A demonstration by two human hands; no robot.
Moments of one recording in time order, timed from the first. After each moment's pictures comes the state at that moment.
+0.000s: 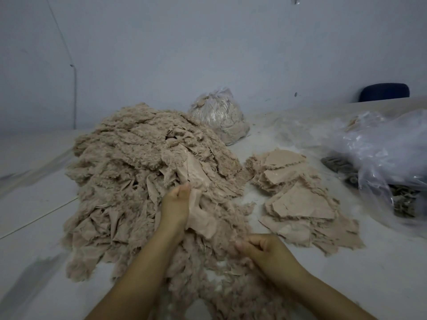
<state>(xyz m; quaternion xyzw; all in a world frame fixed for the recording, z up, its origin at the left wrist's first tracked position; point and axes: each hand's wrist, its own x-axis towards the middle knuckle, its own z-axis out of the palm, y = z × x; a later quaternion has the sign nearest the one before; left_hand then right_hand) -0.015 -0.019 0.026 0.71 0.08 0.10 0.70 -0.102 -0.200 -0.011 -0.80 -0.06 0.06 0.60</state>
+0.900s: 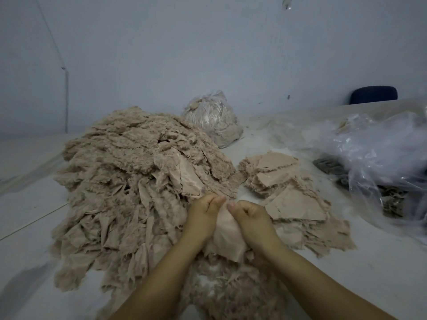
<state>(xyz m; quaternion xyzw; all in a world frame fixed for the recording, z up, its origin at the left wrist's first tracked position) -0.025 -0.066 0.018 0.80 -0.12 0.09 0.59 -0.061 -0.183 0.016 -0.77 0.01 -0.11 0.63</state>
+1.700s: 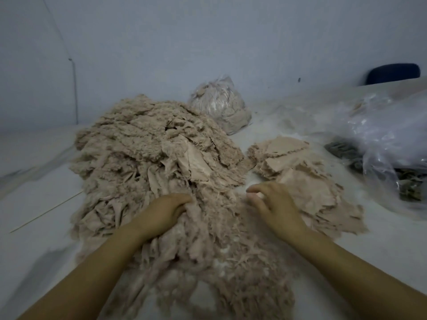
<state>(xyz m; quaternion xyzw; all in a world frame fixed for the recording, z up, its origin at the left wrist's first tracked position) -0.020 0.043 0.028 0.94 -0.28 0.03 0.17 -0.059 -0.222 0.002 -0.92 -0.10 -0.19 0.33</state>
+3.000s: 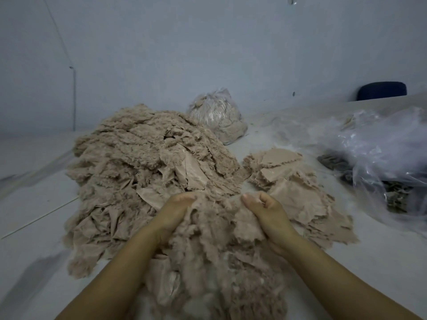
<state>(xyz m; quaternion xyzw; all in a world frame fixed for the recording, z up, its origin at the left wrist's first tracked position) -0.027 0.000 0.036 0.76 -0.06 -0.11 0.64 -0.066 -0.206 0.012 -0.61 0.01 0.00 0.79</state>
